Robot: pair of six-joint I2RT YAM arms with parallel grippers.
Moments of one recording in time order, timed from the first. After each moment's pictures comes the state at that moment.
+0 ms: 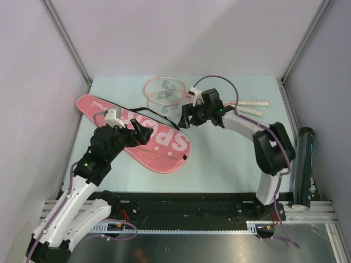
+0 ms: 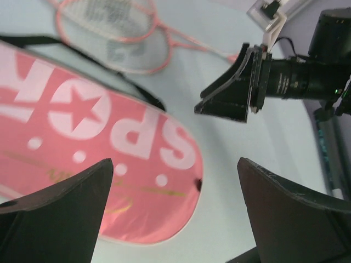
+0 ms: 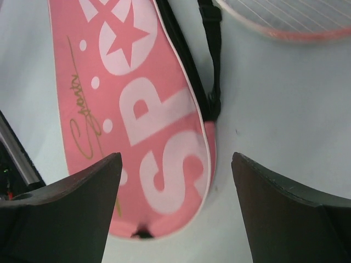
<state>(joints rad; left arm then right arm) -0.46 0.71 0.73 -0.27 0.01 -0.52 0.51 1.79 1.28 -0.16 -0.44 0.25</state>
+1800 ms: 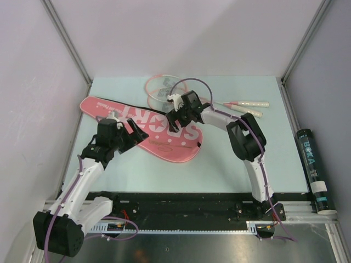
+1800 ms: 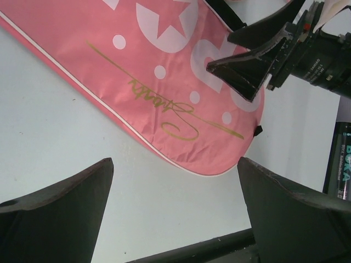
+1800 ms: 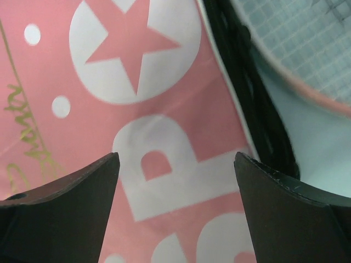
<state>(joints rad) -0.19 0.92 0.71 -0.46 0.16 -0.71 0.60 2.23 1.67 -0.24 -0.36 -0.09</state>
